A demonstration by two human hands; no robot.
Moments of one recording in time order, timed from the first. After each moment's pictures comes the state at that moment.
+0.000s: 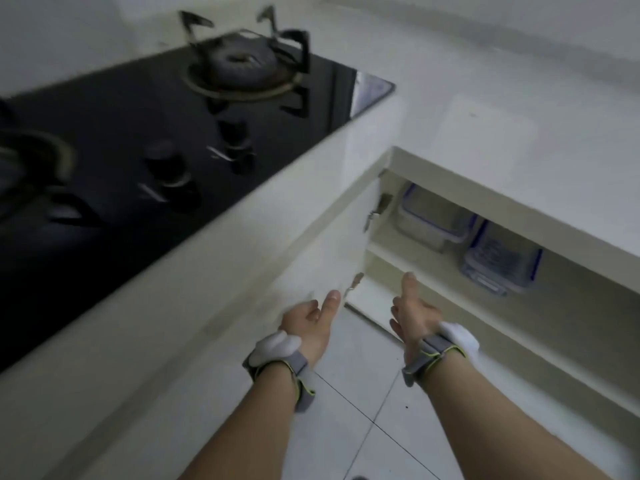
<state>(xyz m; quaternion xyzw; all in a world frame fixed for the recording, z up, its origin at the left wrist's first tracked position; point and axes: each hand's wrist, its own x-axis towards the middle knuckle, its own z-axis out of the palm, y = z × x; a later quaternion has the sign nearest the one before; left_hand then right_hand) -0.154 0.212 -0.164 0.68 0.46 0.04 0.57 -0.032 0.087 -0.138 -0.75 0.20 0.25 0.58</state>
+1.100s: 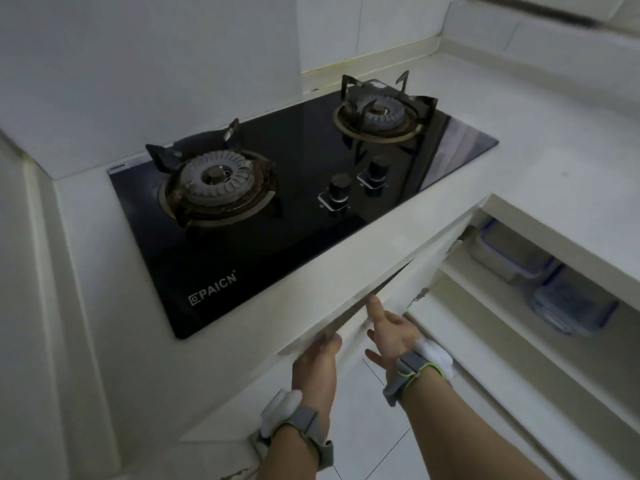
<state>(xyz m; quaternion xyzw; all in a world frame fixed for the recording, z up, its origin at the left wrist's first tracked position) -0.333 0.186 -0.037 0.37 0.59 0.17 0.69 -0.202 0.151 -0.064 -0.77 0.08 0.39 0.49</state>
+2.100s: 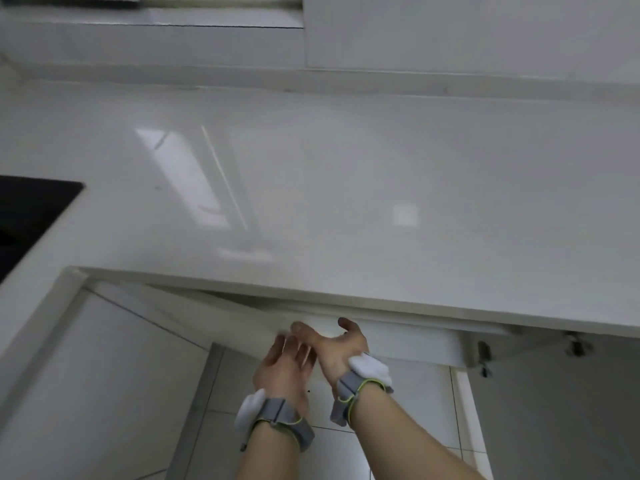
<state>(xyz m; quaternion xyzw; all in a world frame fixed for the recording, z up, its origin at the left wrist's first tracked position) -0.002 -0.108 -0.061 0.42 0.46 -0.01 0.78 0.035 -0.194 -0.065 -0.69 0.29 0.24 0.62</state>
